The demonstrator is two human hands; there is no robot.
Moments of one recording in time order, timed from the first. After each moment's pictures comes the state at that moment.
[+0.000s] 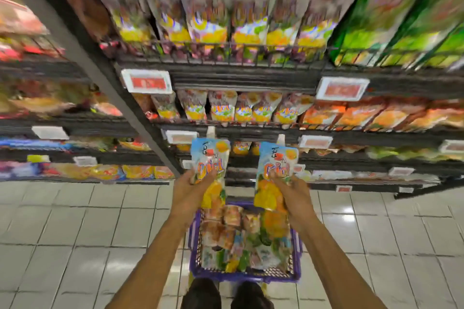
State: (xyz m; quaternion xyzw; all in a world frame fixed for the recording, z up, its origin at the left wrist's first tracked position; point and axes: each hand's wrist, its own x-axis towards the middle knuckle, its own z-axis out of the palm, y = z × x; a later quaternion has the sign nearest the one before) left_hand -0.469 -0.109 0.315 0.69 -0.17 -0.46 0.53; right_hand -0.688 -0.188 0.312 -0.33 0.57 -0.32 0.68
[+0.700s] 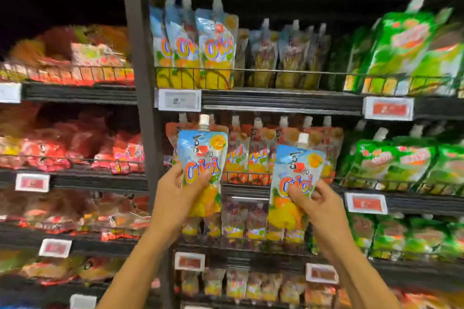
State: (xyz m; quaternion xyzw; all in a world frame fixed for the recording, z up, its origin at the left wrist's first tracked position) left_hand -0.402 -0.149 0.730 0.52 -0.43 -0.21 0.71; right_hand -0.640 -0.255 0.704 -0.58 0.27 -0.56 0.52
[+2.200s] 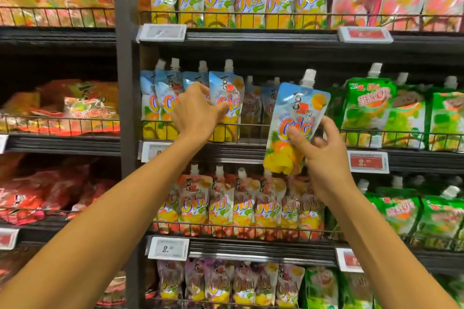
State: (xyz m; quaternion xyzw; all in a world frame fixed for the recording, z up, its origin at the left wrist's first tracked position) left_hand -0.420 -0.265 0.951 0.65 -0.43 0.24 0.58; right_hand -0.638 -0.297 0.883 -0.62 0.15 -0.66 0.41
